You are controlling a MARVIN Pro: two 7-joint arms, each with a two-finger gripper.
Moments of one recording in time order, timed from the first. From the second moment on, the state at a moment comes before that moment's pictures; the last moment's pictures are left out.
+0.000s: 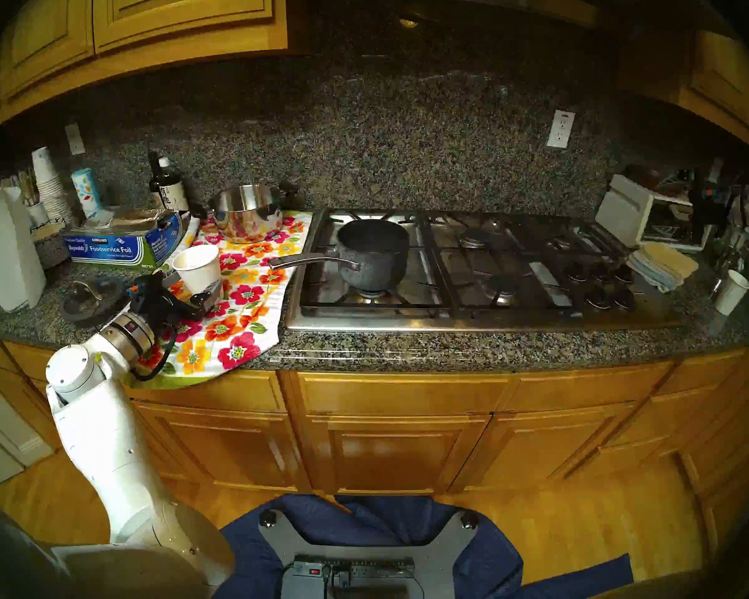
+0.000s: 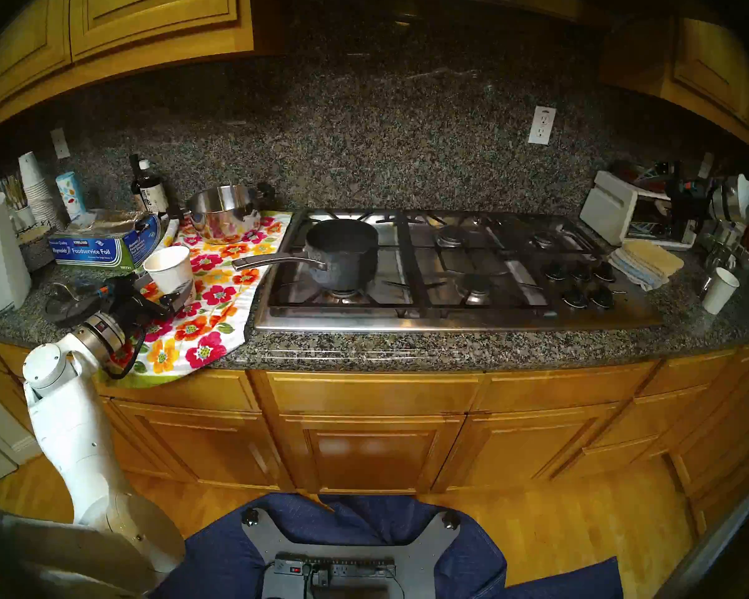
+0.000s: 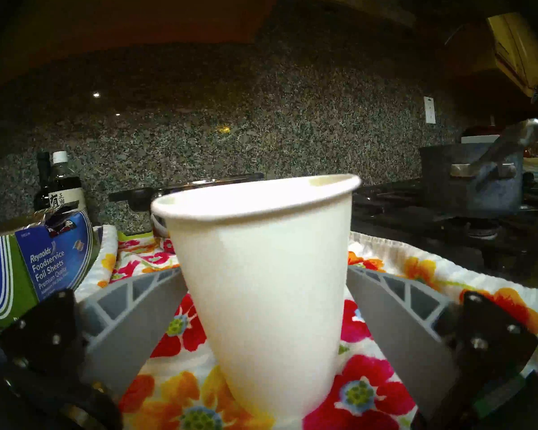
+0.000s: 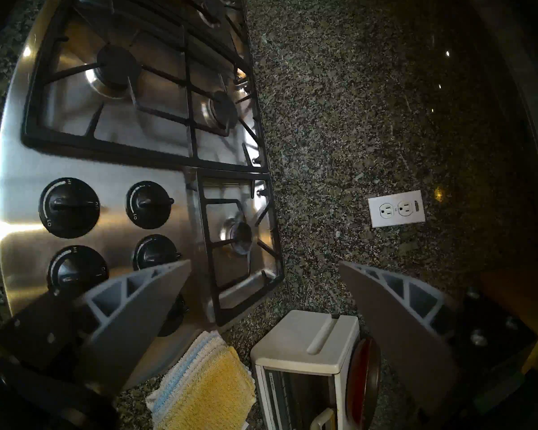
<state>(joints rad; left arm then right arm) 1.25 -1.53 -2.43 -1.44 0.22 -0.02 -1.23 0.67 -0.42 -0.95 -0.67 0.77 -0.74 0.79</state>
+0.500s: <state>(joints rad) 1.24 -1.52 -2.41 -1.42 0.22 -0.03 -1.22 0.67 -0.42 -0.95 -0.67 0.77 -0.74 0.79</state>
